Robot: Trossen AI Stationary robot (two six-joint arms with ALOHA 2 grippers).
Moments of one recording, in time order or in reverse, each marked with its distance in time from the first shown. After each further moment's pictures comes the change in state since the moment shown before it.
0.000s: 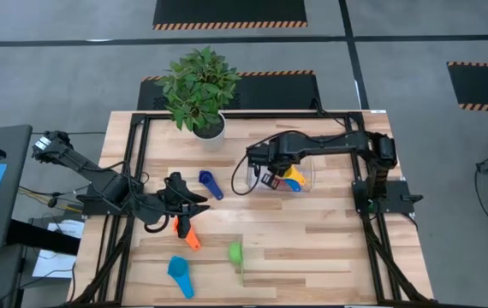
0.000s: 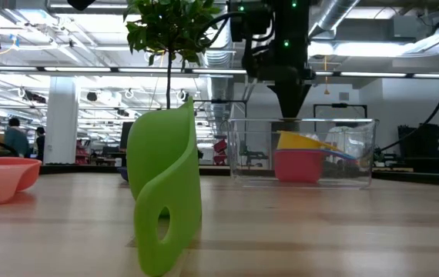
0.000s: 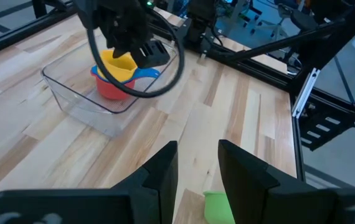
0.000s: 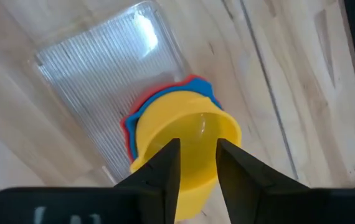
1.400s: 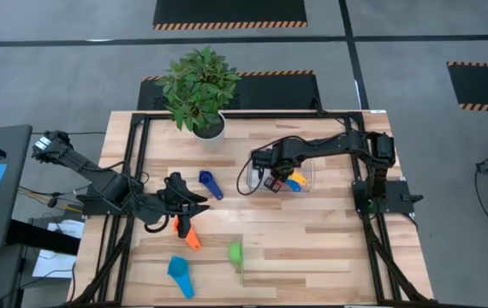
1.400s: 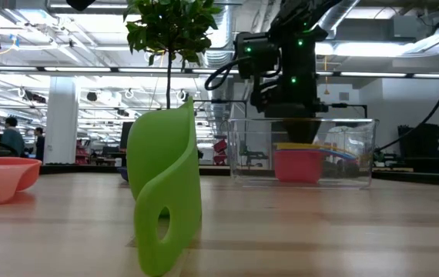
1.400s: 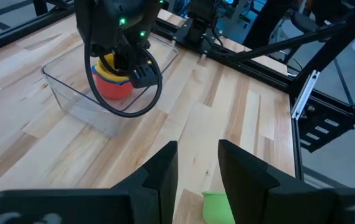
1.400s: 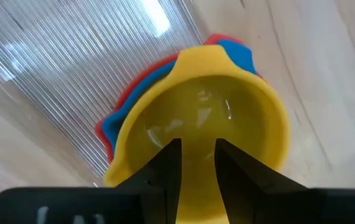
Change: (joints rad) left arm 0.000 0.000 0.000 -0.001 -0.001 -0.015; right arm -0.050 0.010 -0.227 0.202 -0.092 0.060
